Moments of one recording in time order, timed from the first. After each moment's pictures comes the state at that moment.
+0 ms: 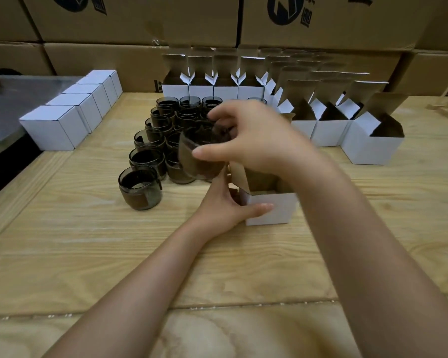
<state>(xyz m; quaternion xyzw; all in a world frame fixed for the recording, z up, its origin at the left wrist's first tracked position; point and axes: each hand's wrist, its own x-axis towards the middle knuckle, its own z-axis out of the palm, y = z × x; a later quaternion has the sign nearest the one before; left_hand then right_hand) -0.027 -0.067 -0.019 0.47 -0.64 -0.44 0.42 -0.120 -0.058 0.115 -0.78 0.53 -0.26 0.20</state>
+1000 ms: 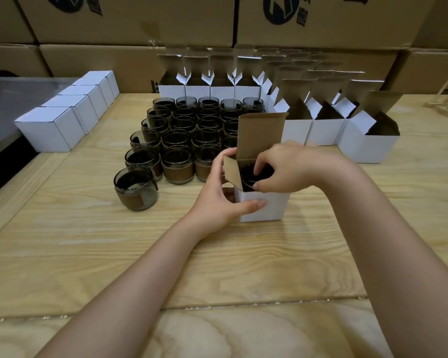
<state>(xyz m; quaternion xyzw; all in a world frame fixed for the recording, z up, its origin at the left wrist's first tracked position) -0.024 -0.076 -0.026 0.40 -0.65 -0.47 0.45 -0.174 -0.079 0.089 -0.78 0.61 0.10 0.09</state>
